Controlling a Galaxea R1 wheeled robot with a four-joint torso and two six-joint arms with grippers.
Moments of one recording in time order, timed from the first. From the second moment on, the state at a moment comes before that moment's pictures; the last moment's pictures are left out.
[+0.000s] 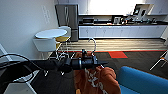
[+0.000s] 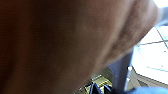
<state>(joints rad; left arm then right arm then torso) 0.10 2.53 -1.00 0.36 -0.05 -1.21 -1.64 2.95 -2.61 -0.33 0.16 0.37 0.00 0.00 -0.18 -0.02</state>
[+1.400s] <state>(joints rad) 0.11 2.53 -1.01 0.36 -0.04 -1.21 -1.63 2.95 -2.61 -0.33 0.17 0.37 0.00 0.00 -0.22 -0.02</state>
